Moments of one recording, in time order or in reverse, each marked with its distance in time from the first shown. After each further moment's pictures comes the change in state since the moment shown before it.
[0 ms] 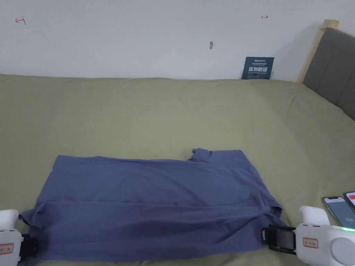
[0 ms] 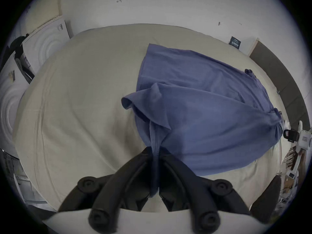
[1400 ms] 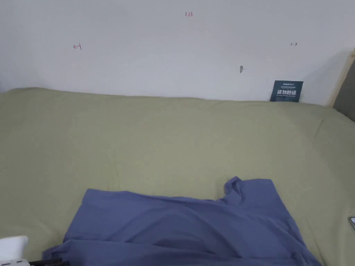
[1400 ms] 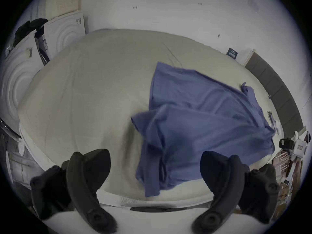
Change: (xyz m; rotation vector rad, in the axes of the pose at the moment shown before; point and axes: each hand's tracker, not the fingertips) left arm -0.052 -0.084 0.082 0.086 -0.021 0.093; right arm 0.005 -0.083 0.101 0.067 0.061 -0.008
